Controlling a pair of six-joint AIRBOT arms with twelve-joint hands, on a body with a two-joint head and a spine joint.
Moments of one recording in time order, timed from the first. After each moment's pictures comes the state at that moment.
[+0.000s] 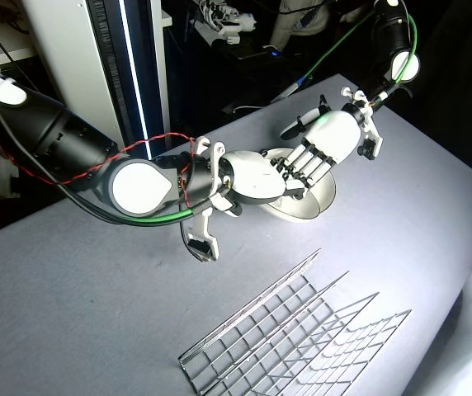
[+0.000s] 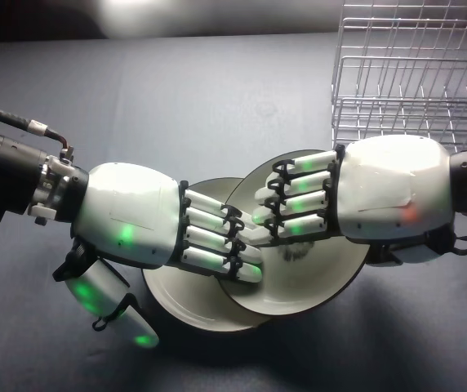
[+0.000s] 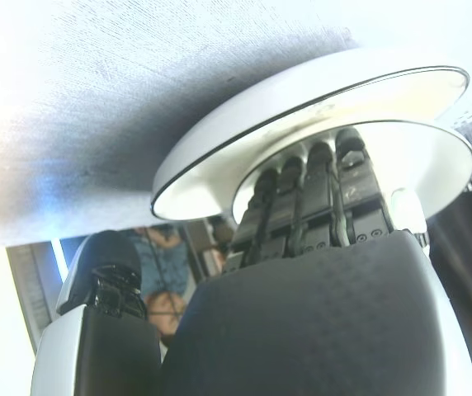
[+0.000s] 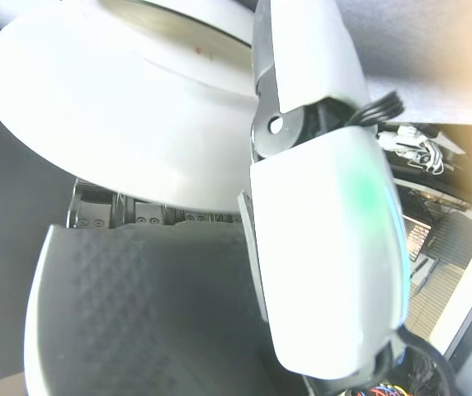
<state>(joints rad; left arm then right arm) 0.52 -1.26 1.61 1.71 -1.00 -0.08 -0.54 -1.17 1.25 -0.96 0.65 -0.45</state>
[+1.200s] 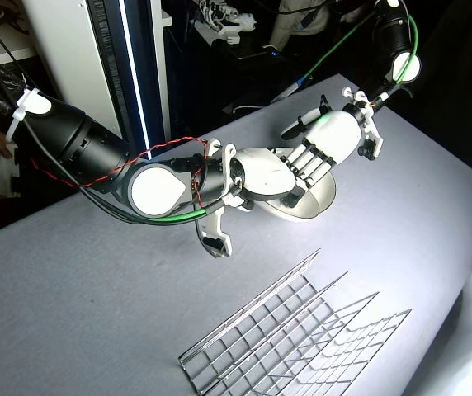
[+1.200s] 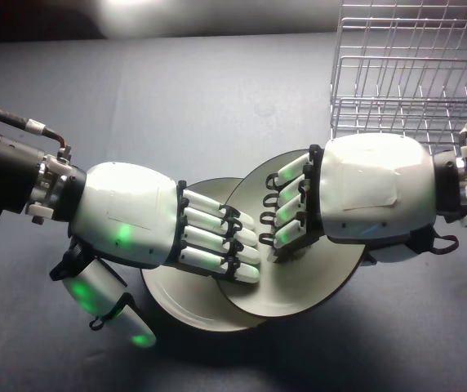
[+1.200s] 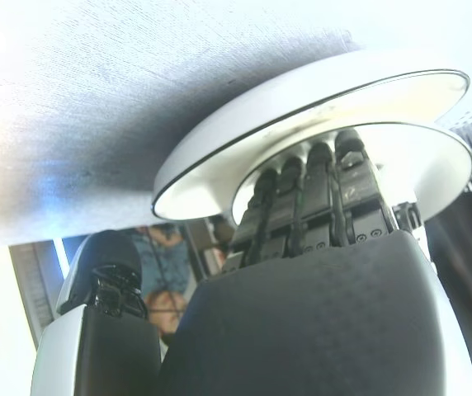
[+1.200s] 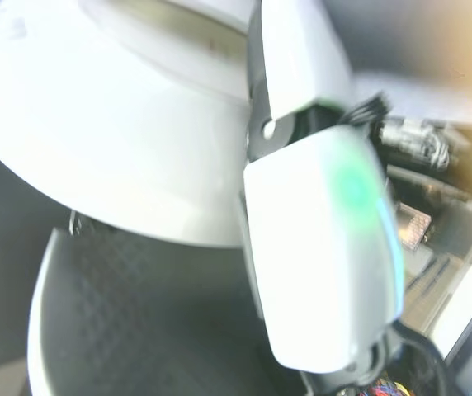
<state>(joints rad) 0.52 -1.26 1.62 1.70 -1.02 -0.08 -0.54 -1.21 1.27 -0.92 0.68 -0.46</state>
